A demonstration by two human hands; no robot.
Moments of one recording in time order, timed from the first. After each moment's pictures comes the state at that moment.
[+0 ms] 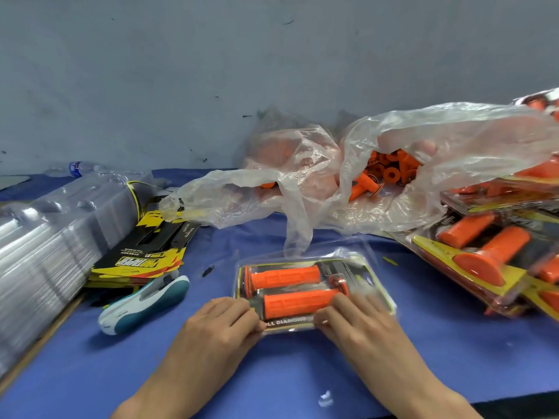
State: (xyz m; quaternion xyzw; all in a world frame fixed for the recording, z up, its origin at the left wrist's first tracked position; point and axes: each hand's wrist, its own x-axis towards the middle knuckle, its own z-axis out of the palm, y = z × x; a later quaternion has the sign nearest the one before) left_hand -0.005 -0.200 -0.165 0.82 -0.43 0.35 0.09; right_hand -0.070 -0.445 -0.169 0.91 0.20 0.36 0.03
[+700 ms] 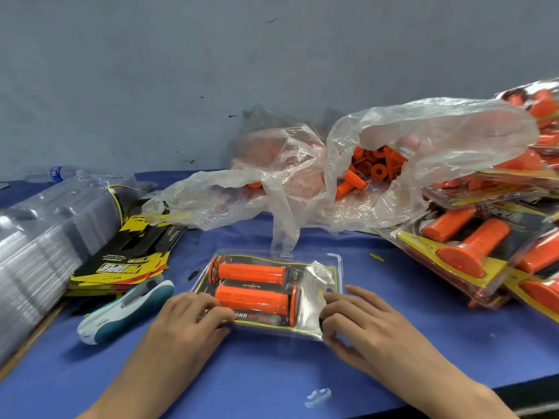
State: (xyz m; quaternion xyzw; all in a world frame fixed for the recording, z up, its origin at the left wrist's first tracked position) left_hand 0.012 -0.181 -0.174 0.85 -0.40 0.32 0.11; right_hand -0.079 -0.477 -0.166 0.89 0.26 0.37 -0.01
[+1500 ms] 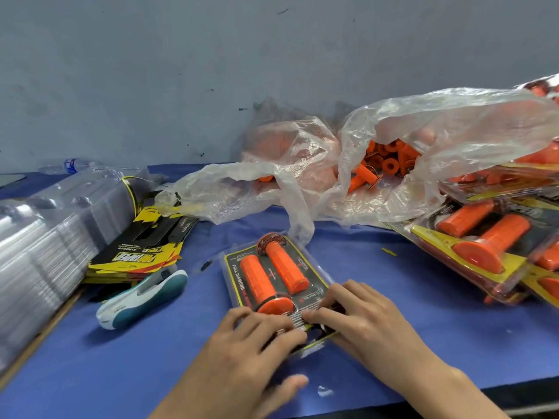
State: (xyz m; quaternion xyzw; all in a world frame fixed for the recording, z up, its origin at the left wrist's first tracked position) left_hand -0.044 -0.218 -0.161 0.81 -0.50 0.27 0.12; right_hand -0.071 -0.455 -0.159 0.91 0.27 0.31 -0.02
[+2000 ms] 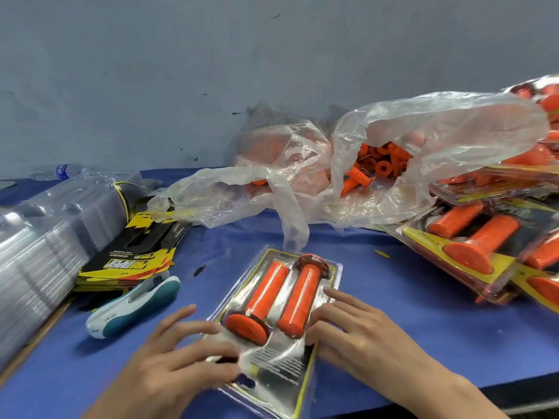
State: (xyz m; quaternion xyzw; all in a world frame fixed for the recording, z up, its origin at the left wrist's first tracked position) left_hand -0.016 -0.142 -0.173 0.80 -0.52 0.29 0.03; right_hand -0.070 -0.458 -0.169 0.88 0.34 0.34 -0.06
